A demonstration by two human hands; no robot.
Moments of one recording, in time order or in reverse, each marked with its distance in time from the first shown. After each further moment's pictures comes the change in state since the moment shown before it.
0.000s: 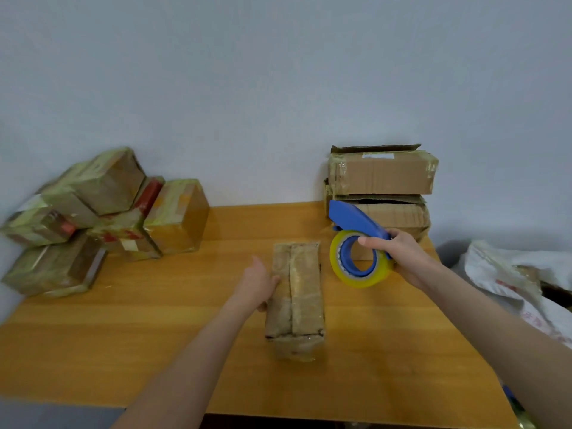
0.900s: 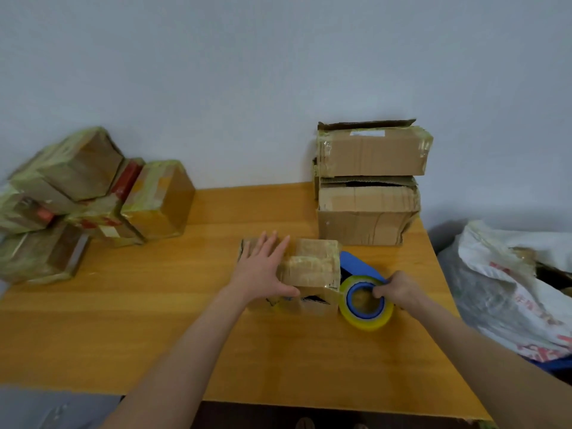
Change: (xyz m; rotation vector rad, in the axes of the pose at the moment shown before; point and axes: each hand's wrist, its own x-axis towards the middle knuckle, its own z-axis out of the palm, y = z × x) left_hand 0.006 0.025 0.024 0.543 0.010 0.514; right_hand 0.028 0.111 -0.032 -0.588 0.009 0.389
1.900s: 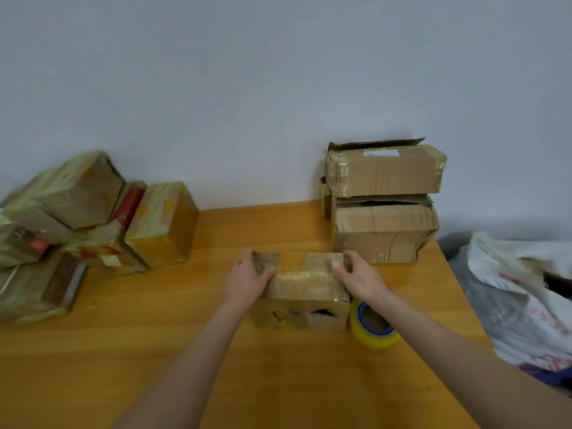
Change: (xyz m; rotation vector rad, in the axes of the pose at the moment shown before) left_hand 0.025 -0.066 -0.004 -0.451 0.211 -0.430; right_hand -0.028 -0.118 0.049 -0.051 0.161 -0.360
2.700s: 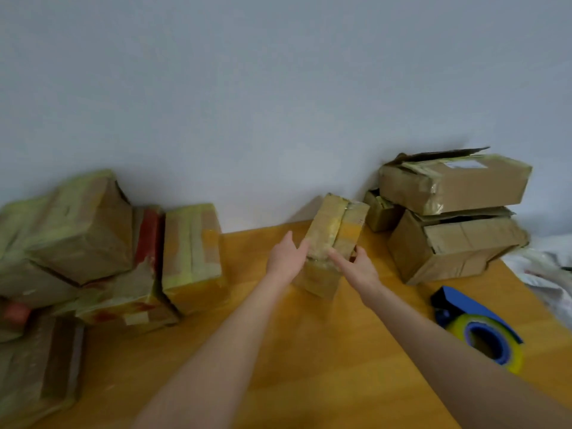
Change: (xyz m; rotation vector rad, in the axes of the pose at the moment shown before) left_hand 0.181 -0.060 -0.061 -0.364 -0.279 0.213; right_hand 0.085 -0.179 0.128 0.486 0.306 0.241
